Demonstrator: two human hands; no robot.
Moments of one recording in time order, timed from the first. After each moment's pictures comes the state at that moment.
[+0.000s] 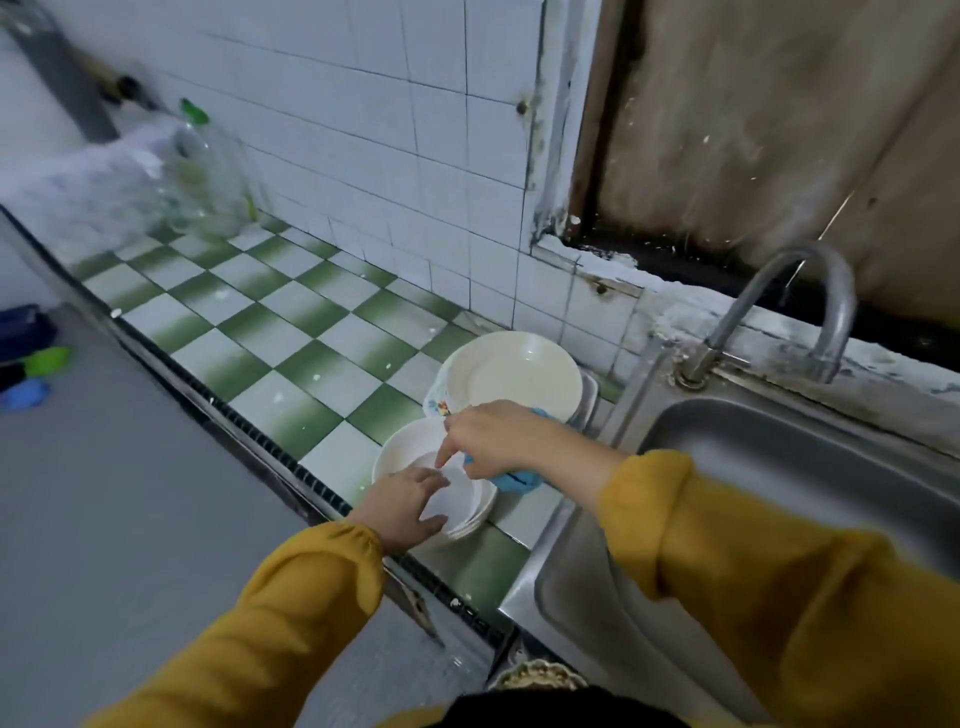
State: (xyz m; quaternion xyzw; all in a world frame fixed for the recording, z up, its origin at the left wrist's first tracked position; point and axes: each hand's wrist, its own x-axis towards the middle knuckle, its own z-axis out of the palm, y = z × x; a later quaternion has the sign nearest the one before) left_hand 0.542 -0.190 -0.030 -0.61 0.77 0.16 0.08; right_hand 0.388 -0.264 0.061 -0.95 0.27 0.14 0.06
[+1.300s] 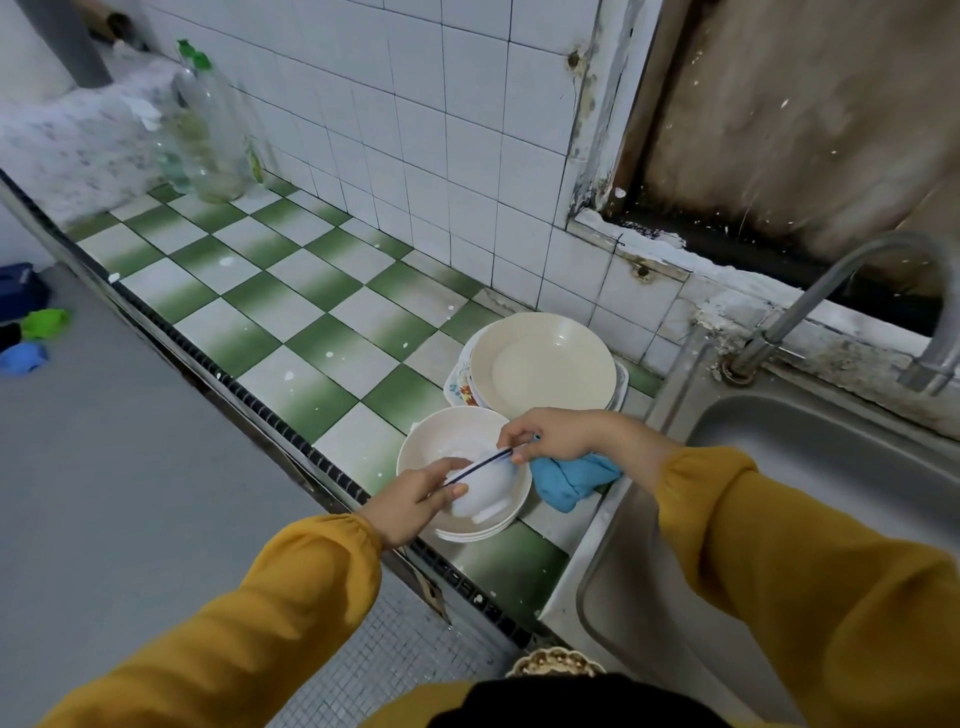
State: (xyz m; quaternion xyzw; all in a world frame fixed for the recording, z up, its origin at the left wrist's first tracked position) left_hand 0.575 -0.191 -0.048 -0.59 0.66 0.45 -0.15; right_hand 0.365 -0.323 -0.017 -0.79 0.37 0.13 0.46
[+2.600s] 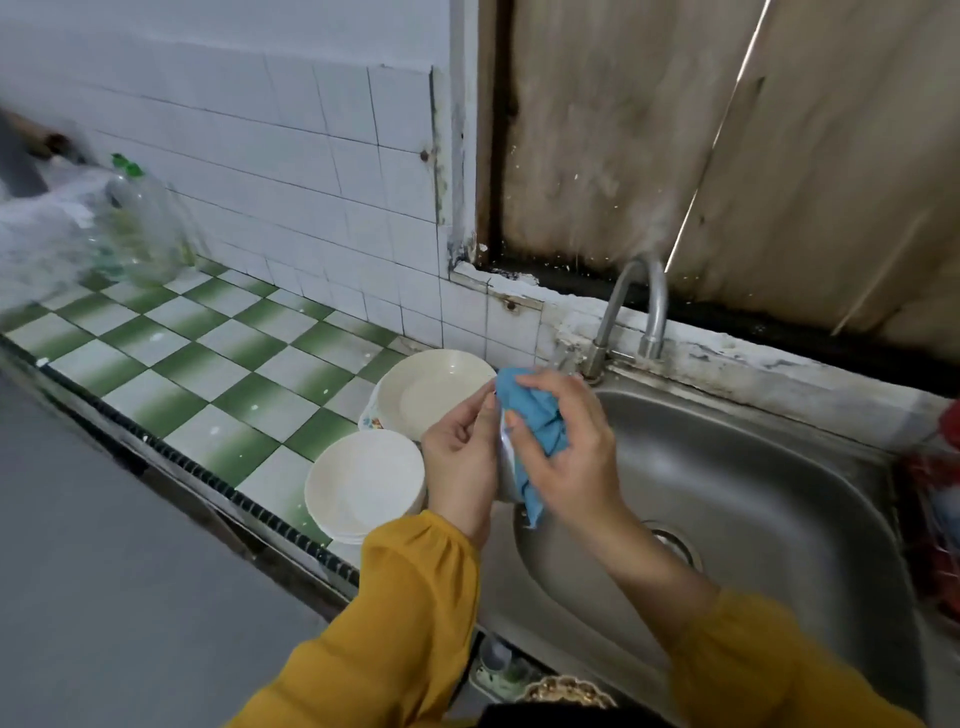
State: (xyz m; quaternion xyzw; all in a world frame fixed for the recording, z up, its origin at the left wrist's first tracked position) left_hand 0.352 -0.139 0.111 -0.46 0.31 0.51 -0.65; right_hand 0.251 -0.158 0.092 -0.71 0.40 -0.57 0.09
